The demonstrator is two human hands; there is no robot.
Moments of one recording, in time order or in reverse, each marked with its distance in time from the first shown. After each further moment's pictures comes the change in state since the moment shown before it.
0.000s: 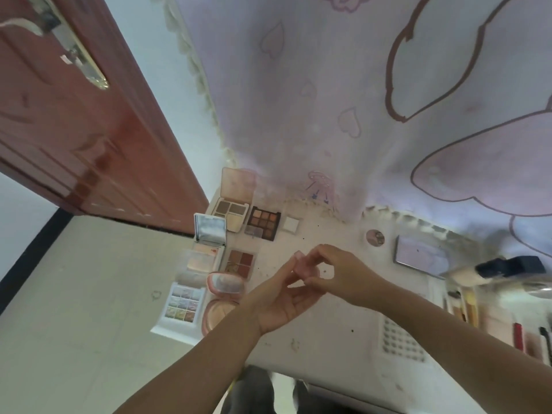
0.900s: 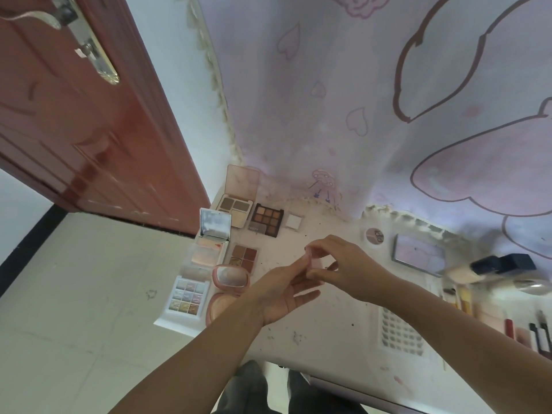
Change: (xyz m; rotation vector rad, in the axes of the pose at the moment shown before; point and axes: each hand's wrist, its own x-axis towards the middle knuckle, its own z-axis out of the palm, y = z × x) left_hand -0.012 0.002 -0.003 0.274 -0.049 0.102; right_hand -0.009 -0.022 -0.002 -0.053 0.007 -0.036
